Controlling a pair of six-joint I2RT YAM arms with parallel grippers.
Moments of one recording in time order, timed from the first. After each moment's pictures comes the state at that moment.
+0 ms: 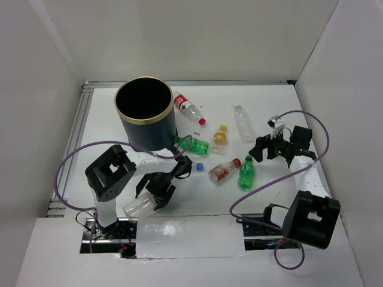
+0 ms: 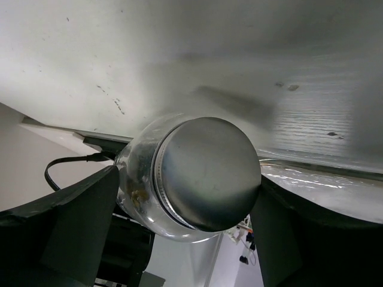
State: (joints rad) left arm -0.91 1.85 1.12 -1.31 -0.11 -0.53; right arm -0.32 1.15 0.67 -0.33 -0.76 -0.43
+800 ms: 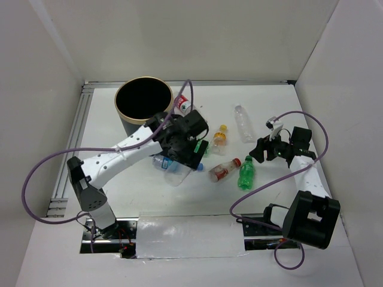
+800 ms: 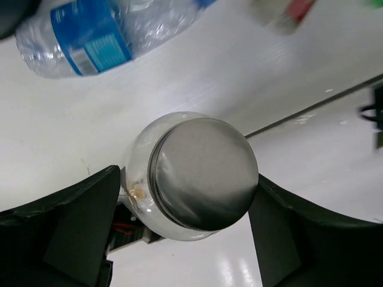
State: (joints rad) left arm -0.97 1.69 1.75 -1.35 -0.13 -0.53; right arm -0.33 1.15 0.67 -0.36 -0.82 -0.50
